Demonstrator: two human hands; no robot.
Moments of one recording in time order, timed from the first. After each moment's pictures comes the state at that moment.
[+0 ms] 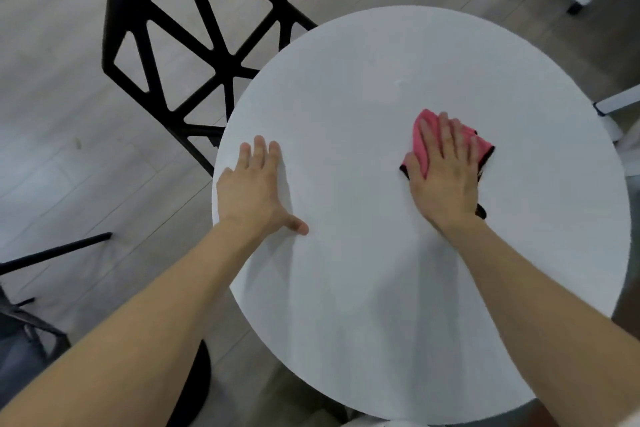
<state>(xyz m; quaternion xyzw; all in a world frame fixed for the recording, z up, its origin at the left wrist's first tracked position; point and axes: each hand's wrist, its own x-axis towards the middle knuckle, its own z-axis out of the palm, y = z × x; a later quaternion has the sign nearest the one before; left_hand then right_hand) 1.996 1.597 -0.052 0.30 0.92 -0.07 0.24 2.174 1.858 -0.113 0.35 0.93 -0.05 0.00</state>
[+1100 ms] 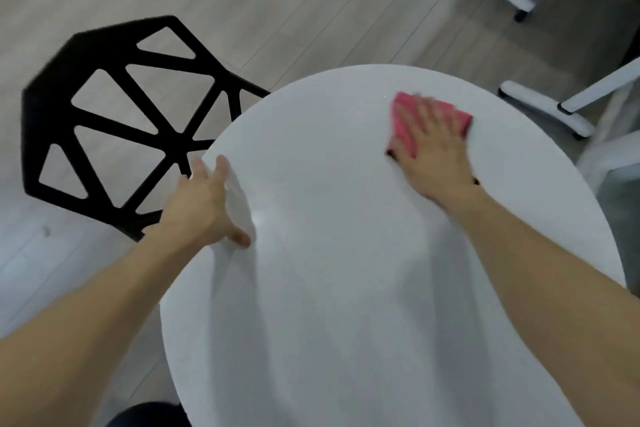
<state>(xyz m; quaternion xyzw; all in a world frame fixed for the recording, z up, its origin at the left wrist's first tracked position) 1.879 1.691 -0.048 0.30 0.91 -0.11 0.28 2.108 2.002 -0.120 0.32 0.95 -0.06 -0.03</state>
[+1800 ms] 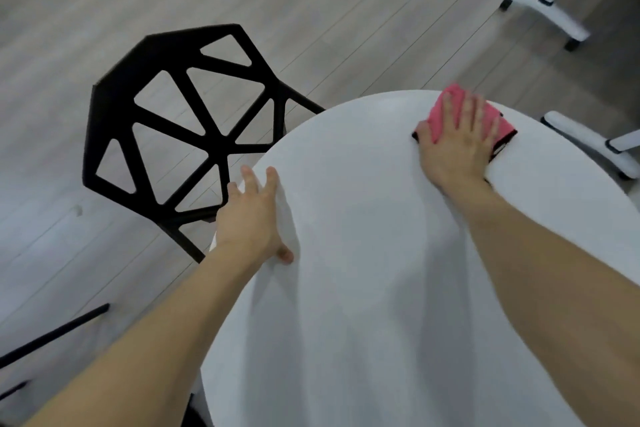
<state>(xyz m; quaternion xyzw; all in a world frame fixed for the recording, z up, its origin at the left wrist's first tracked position) 1.886 1.691 -0.047 0.29 0.91 -0.11 0.27 2.008 2.000 -0.121 0.46 0.89 -0.06 0.01</state>
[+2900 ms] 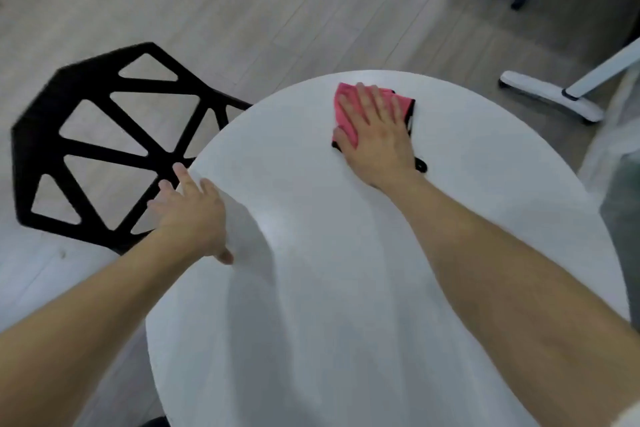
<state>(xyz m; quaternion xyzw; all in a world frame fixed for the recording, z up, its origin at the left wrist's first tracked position) 1.901 1.730 -0.038 0.26 0.87 -0.30 0.28 2.047 1.985 -0.127 0.32 0.94 -0.09 -0.06</state>
